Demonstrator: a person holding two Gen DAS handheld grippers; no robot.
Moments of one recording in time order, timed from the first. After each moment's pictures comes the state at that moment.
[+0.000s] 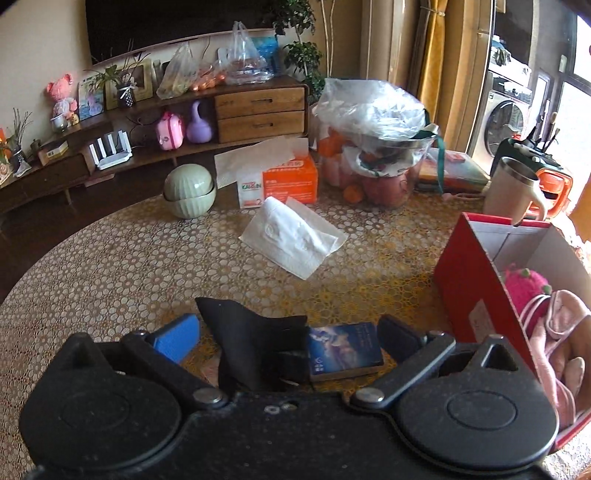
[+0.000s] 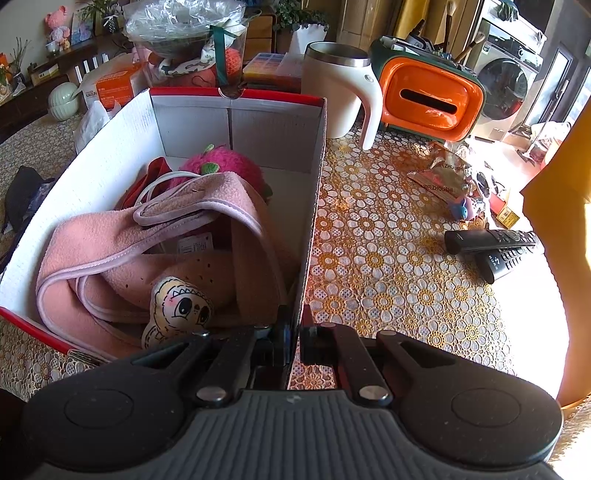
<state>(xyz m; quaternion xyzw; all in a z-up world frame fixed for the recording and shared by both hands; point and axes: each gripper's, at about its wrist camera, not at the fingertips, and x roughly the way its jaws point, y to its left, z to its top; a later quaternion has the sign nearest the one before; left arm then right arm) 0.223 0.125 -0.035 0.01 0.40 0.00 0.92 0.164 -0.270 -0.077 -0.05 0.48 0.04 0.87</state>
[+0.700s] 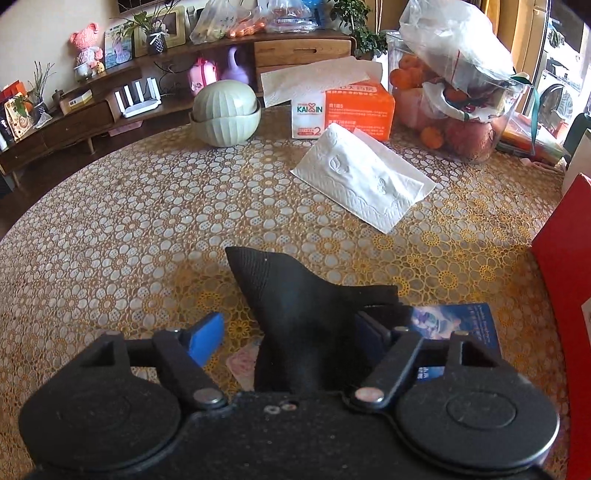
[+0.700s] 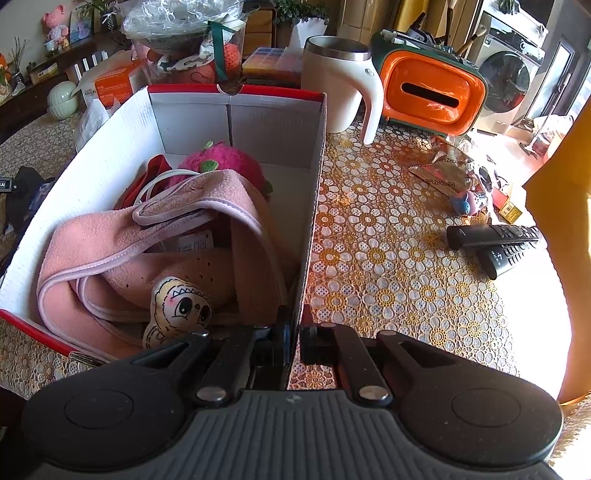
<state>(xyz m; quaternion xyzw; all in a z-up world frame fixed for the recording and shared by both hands) 0.272 0.163 -0.122 0.00 0.45 0.05 0.89 0.169 -0.270 -0.075 -0.05 0.49 0.04 0.87</state>
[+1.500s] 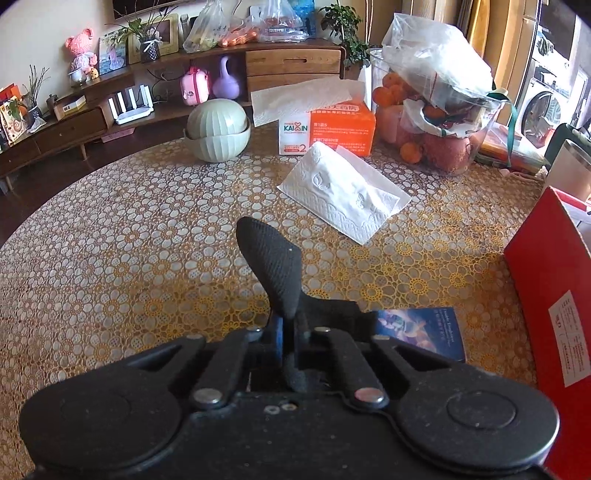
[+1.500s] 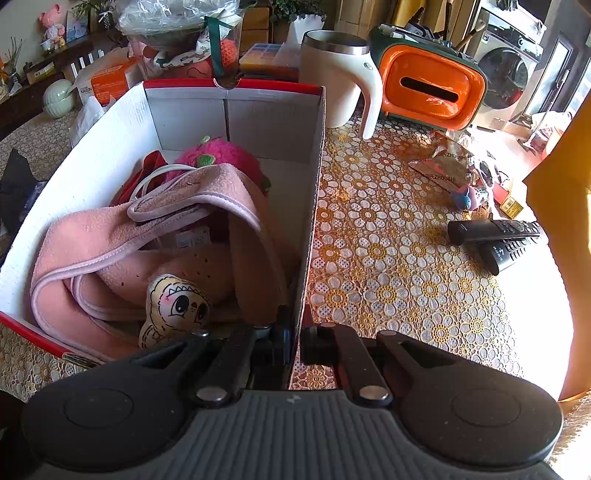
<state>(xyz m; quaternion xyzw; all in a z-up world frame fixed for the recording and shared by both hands) 0.256 0.156 -0.091 -0.01 0.44 0.03 0.90 0.170 -0.269 -0.080 -0.05 0.50 0.03 0.87</state>
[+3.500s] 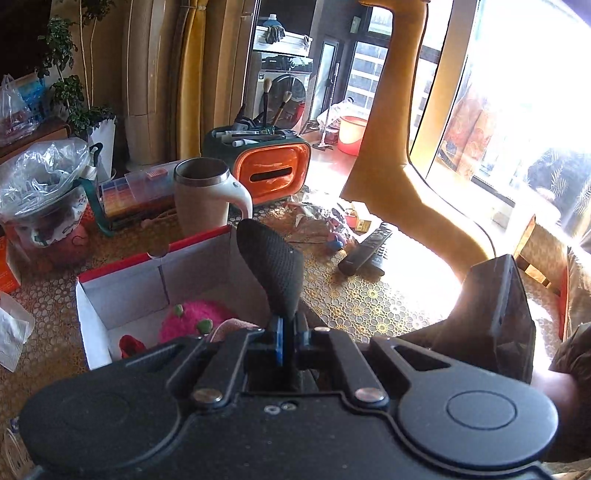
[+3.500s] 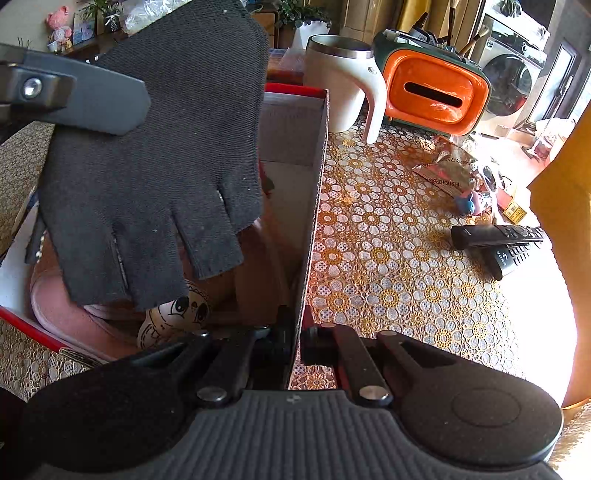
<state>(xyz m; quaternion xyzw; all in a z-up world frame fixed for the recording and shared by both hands) 0.193 -0.140 0.000 0.06 0.37 -0.33 0.87 0.170 -0.266 -0.084 -0.05 0.49 0.04 0.87</state>
